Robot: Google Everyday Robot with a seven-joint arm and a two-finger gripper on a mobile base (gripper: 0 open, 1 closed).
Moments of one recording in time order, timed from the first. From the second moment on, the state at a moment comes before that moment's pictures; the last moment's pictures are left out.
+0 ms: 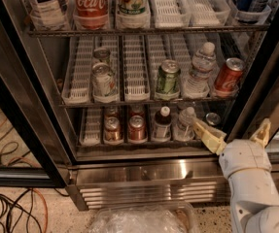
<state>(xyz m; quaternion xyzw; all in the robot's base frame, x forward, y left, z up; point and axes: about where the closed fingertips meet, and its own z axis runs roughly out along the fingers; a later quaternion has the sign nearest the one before) 0.487 -0.246 0.836 0.02 0.68 -0.02 0.73</state>
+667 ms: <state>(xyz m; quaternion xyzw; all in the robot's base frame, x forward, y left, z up) 0.494 -0.220 0.825 0.04 0.64 -0.04 0.77</state>
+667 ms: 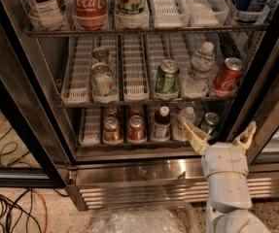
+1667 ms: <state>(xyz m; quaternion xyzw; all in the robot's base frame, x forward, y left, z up) 0.494 -0.201 0.842 0.12 0.61 -0.05 0.78</state>
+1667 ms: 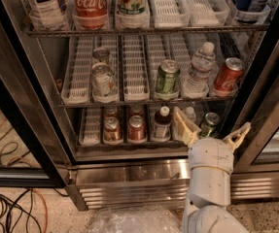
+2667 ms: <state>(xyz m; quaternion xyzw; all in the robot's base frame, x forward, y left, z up) 0.502 -0.226 0.827 0.09 0.66 -0.18 0.73</state>
